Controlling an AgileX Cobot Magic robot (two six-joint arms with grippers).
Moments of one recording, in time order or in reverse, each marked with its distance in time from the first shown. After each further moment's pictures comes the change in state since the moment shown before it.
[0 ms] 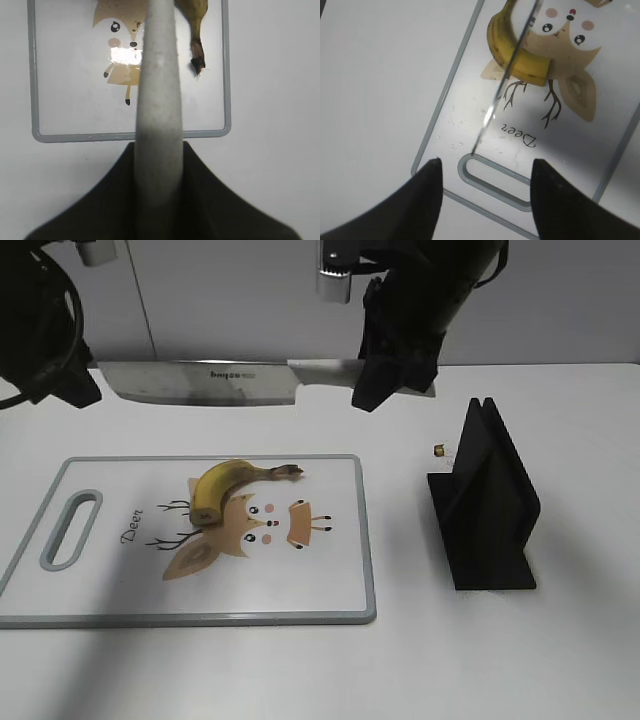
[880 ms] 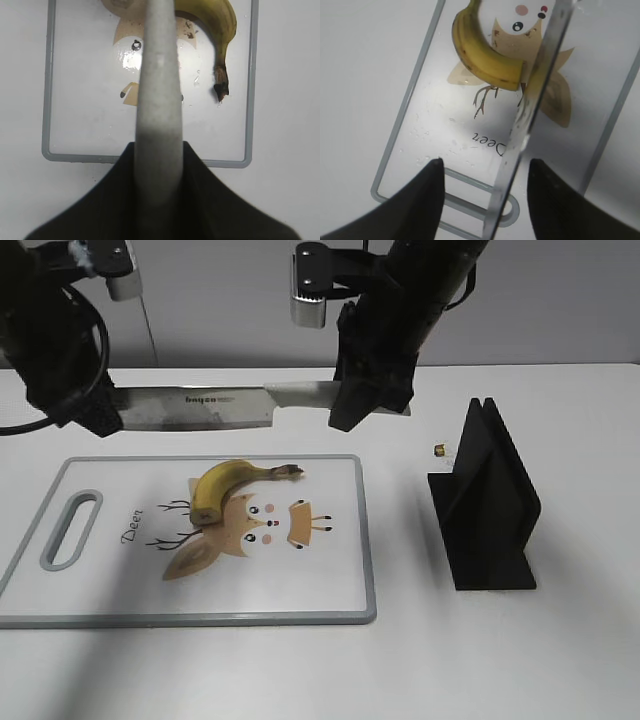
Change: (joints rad) left arm -0.001 0.082 -0.004 -0.065 0.032 0.036; right arm 0.036 0.042 -0.004 0.037 -0.003 -0.040
